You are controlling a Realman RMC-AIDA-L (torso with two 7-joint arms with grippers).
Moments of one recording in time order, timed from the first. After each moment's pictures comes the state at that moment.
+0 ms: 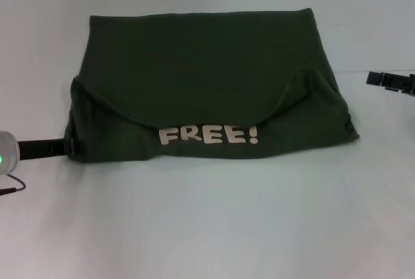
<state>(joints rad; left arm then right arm) -0.70 -2.02 0.52 0.52 2.41 0.93 -2.11 0.65 1.85 -0.57 -0.46 -1.97 -1.17 1.95</state>
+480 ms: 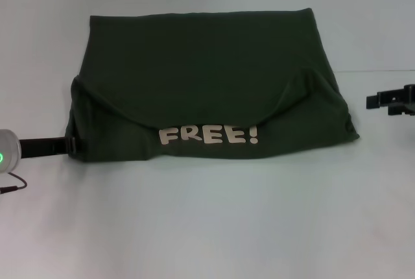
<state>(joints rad) -0.71 -2.02 0.52 0.52 2.41 0.94 -2.11 0.75 1.78 -0.66 -0.52 -2.30 -1.25 2.33</state>
